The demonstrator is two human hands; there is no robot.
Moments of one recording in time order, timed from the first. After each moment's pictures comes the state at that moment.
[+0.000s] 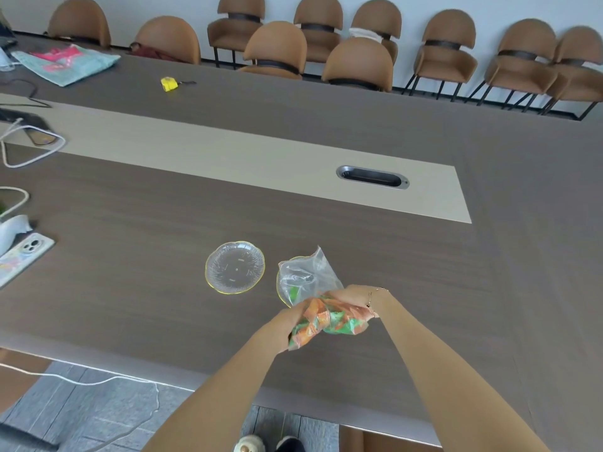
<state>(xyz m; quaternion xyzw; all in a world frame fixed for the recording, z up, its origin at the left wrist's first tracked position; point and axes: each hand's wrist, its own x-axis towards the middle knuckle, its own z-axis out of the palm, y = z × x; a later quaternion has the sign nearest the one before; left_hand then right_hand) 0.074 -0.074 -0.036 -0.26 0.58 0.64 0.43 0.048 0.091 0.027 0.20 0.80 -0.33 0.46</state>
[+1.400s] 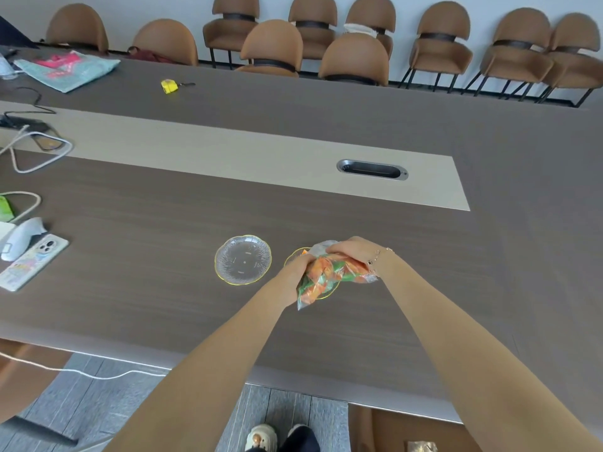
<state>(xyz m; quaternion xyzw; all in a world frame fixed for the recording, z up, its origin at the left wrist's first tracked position) 0.043 -0.075 0.033 -0.22 0.58 0.70 0.36 0.031 0.082 0.078 0.20 0.81 -0.45 0.31</state>
